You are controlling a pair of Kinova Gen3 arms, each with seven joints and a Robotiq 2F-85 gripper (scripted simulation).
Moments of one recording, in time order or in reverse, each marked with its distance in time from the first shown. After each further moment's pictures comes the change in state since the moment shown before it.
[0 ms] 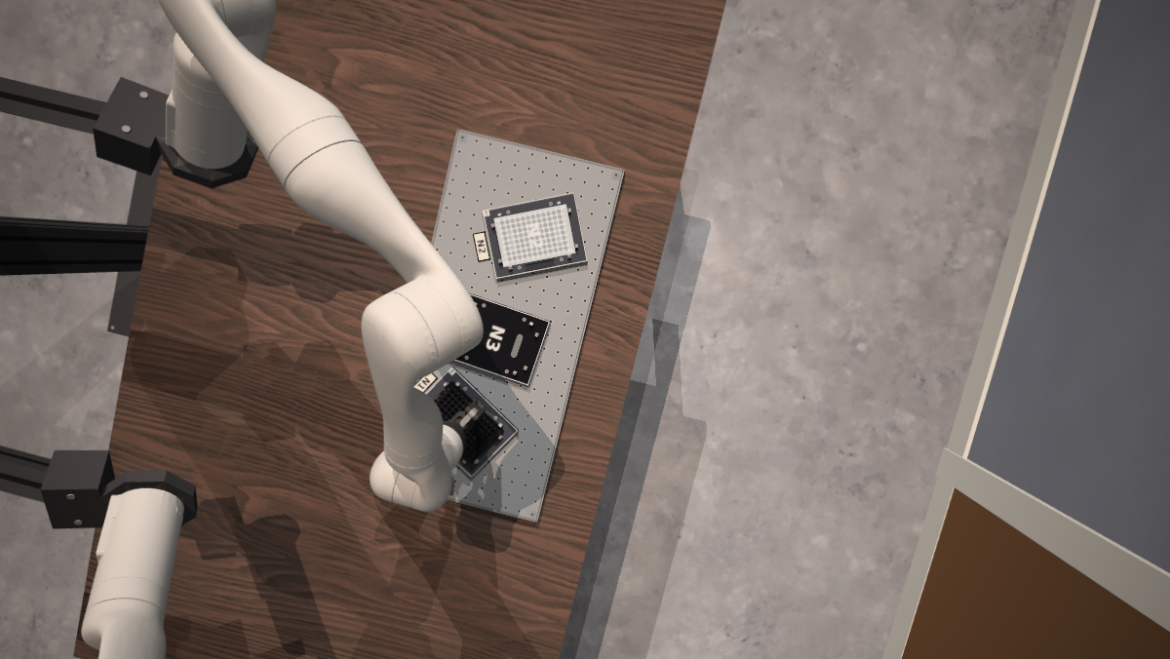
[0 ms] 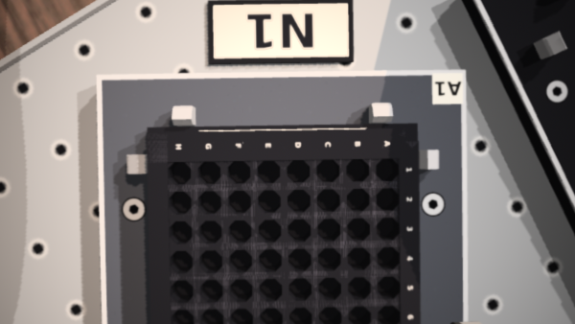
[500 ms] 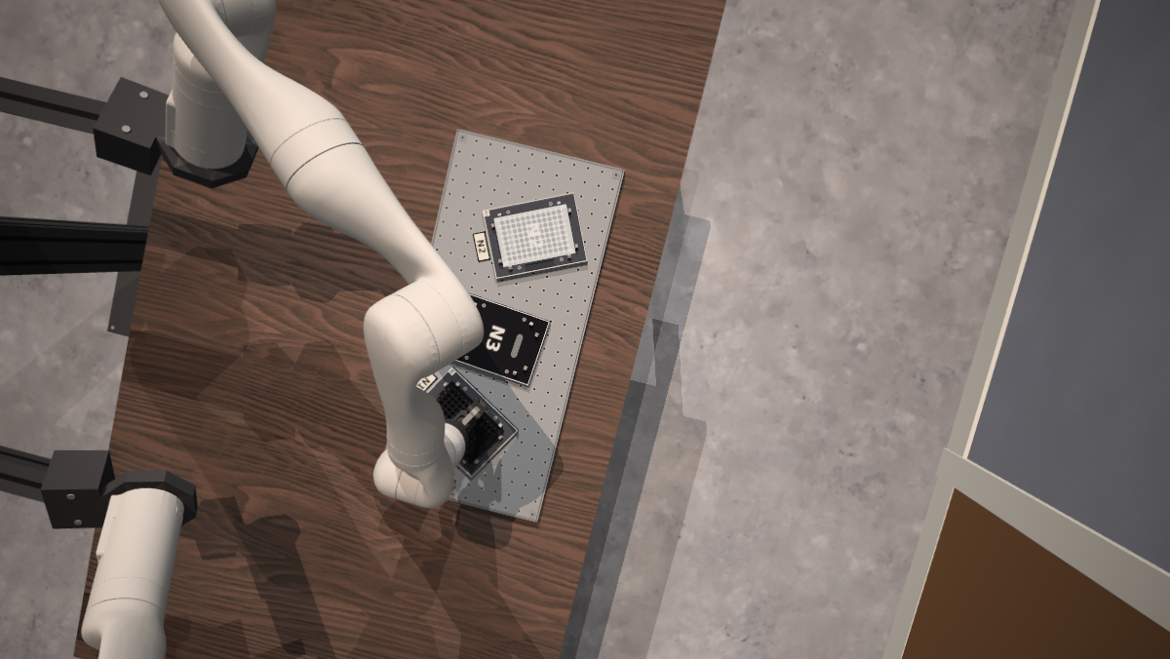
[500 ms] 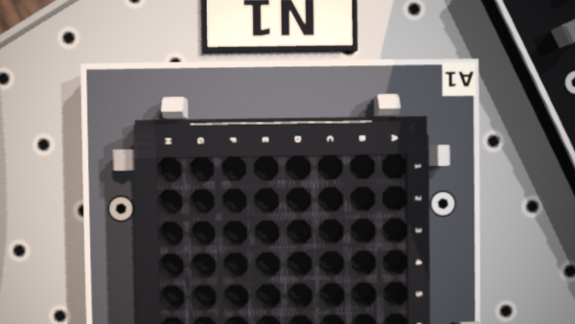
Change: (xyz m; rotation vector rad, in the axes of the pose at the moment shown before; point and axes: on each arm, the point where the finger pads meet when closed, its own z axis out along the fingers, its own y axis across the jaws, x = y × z) left arm -0.001 0.001 0.014 0.000 -0.003 -0.001; right arm 0.000 0.000 0.000 0.000 0.000 0.000
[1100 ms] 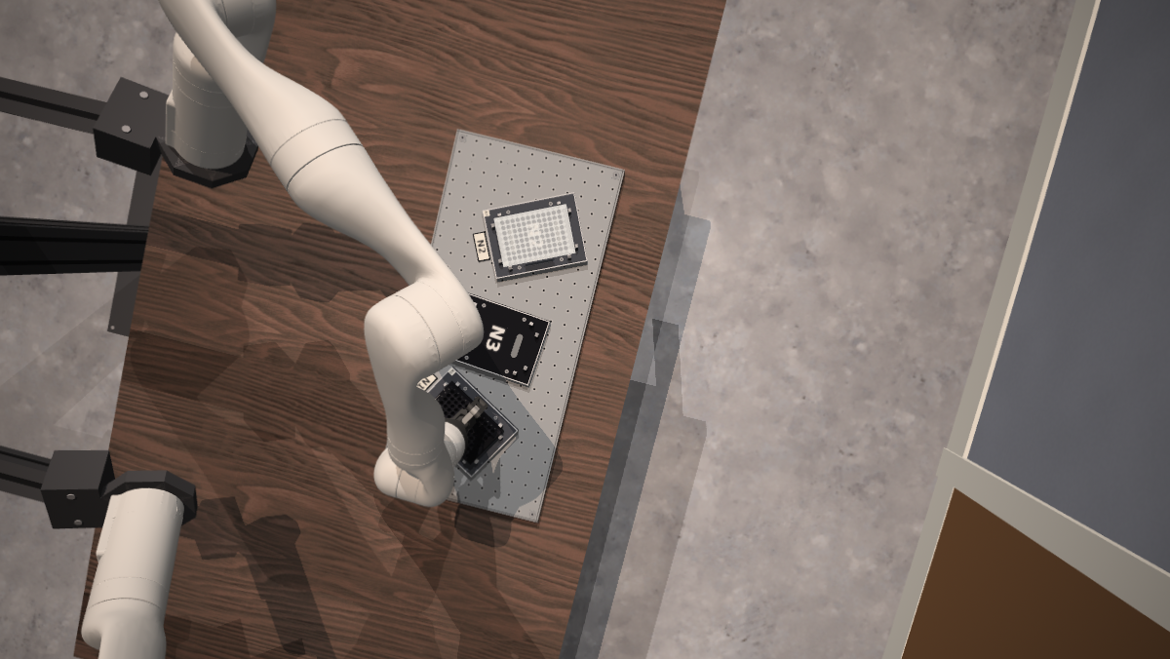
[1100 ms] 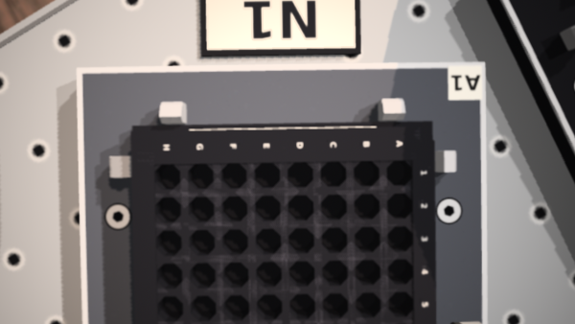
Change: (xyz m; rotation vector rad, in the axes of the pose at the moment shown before) left arm 0.002 0.000 0.005 0.000 0.003 0.002; right arm 0.000 0.000 0.000 0.000 0.000 0.000
